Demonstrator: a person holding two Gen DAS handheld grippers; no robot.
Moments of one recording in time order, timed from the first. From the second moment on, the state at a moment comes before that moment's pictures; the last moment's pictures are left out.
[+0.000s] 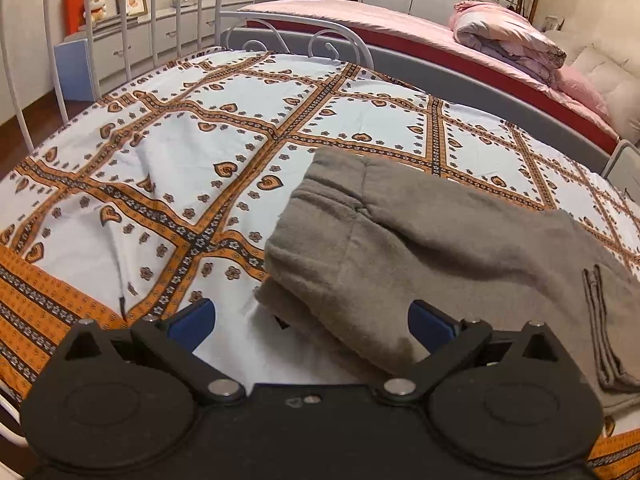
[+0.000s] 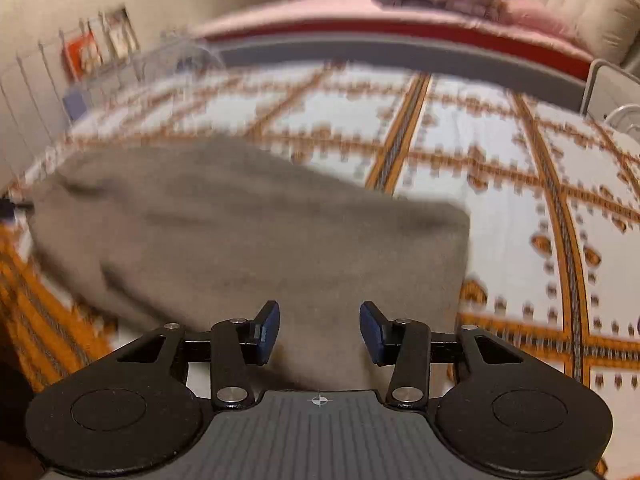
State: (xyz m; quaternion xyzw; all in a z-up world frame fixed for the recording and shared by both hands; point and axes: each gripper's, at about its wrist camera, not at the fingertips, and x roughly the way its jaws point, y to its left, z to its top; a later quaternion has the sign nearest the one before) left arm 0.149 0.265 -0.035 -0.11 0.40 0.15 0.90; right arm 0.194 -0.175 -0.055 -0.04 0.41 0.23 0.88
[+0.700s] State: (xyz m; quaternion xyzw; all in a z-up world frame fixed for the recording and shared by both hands) left arm 0.140 0.269 -0.036 -0.19 0.40 0.09 0.89; right arm 0.169 -0.134 -0.057 -0.13 0.38 0.25 0.88
